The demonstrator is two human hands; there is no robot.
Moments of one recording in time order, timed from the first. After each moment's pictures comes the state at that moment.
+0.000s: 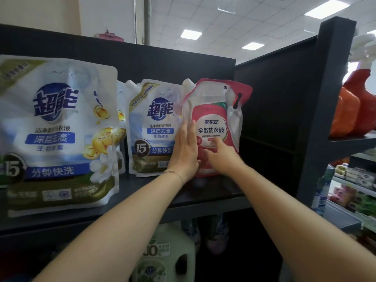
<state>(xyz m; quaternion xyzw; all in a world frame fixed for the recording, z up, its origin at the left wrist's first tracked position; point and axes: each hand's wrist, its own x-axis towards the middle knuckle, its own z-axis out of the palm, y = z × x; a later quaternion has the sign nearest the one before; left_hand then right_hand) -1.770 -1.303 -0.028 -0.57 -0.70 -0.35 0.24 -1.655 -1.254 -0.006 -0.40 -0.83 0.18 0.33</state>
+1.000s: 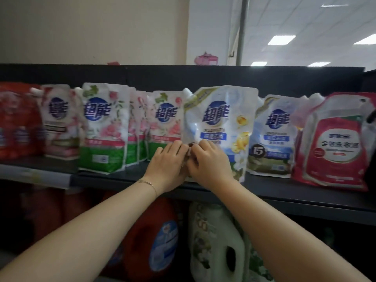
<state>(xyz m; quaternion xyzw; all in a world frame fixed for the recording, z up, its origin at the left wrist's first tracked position) -1.892 -1.650 -0.035 -0.44 -0.79 -0.12 0.40 -1.813 -1.526 -0.024 0.03 -0.85 -0.04 0.52</state>
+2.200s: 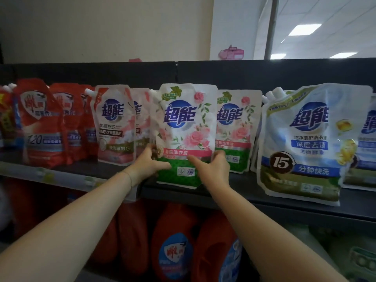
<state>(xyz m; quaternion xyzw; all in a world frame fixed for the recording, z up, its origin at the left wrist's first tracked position) -2.075 -1.835 -0.030 -0.27 -0.73 -0.62 -0.07 -1.964 -1.680 -0.035 -0.15 -0.72 0.55 0.39</state>
